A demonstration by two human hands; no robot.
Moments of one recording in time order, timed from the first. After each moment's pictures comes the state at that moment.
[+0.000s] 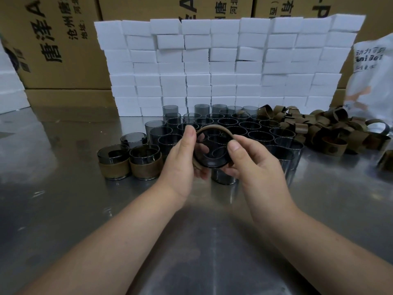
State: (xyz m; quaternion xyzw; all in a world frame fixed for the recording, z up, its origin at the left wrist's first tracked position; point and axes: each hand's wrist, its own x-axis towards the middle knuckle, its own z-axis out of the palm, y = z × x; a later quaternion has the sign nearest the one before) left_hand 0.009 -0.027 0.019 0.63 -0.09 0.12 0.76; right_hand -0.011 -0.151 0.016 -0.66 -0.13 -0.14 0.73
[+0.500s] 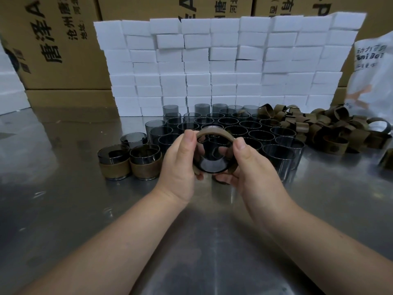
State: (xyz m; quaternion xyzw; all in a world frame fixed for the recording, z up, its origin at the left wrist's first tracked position) left_hand 0.007 -0.026 0.014 0.64 -0.14 0.21 0.73; right_hand -0.006 -0.150 0.014 -0.63 -0.19 -0.04 0.75
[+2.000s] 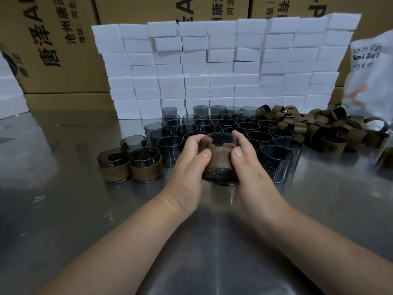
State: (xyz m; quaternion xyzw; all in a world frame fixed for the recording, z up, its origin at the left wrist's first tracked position) left_hand 0.004 -0.030 0.012 0.70 -0.22 0.18 0.66; right_hand -0.012 -0.150 0.012 -0.71 -0.21 -0.09 0.67
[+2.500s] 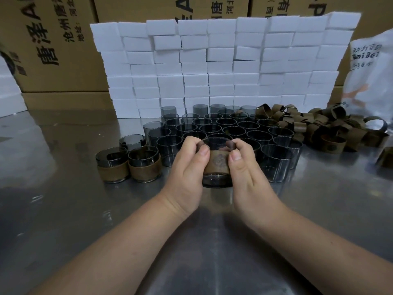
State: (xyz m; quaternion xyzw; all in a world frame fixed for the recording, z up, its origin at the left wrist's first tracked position) left_hand 0.000 -0.030 0.013 0.70 -0.22 0.22 0.64; right_hand -0.010 -0.148 0.006 -0.72 -0.28 -0.15 0.62
